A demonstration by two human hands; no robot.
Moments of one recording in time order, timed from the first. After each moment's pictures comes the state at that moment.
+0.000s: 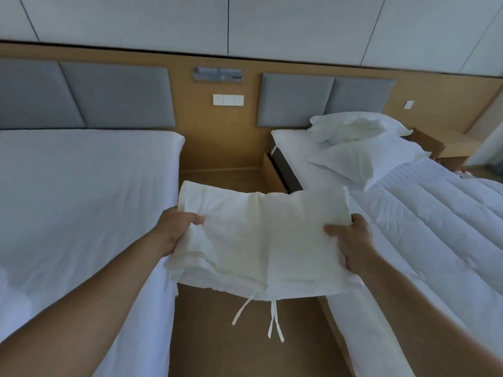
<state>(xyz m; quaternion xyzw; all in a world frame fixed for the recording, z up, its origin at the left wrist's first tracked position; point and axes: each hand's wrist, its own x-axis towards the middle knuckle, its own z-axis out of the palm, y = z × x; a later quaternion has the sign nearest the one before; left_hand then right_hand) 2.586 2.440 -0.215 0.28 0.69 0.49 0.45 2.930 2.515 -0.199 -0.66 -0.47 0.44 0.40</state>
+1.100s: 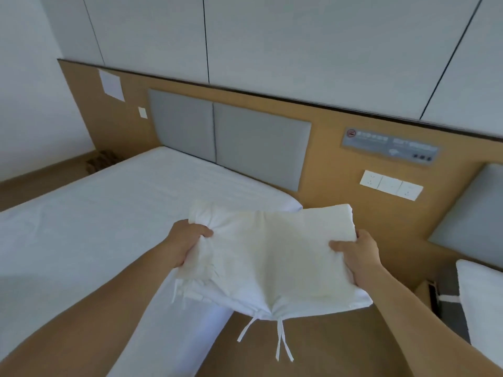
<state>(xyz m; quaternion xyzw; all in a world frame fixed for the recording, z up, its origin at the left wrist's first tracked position) 2.242 2.916 -0.209 -0.02 0.74 0.62 0.24 2.446 3.206 -0.213 -0.43 -0.68 0.57 0.20</state>
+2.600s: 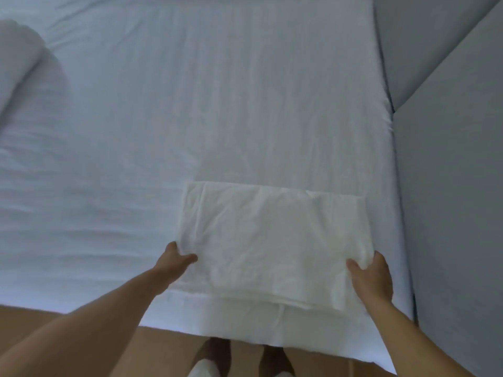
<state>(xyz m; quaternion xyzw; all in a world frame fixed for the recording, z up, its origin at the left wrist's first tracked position) 1.898 3.178 -0.562 -0.59 0.66 0.43 0.20 1.698 3.542 -0.584 -0.16 -0.91 0.29 -0.24</state>
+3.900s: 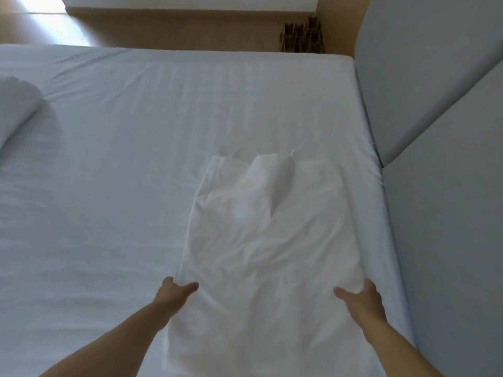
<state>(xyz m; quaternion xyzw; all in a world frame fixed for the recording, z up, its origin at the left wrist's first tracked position) 1.824 3.135 -0.567 -0.62 0.60 0.46 0.20 1.617 3.490 -0.585 -0.20 -0.87 0.29 -0.34</state>
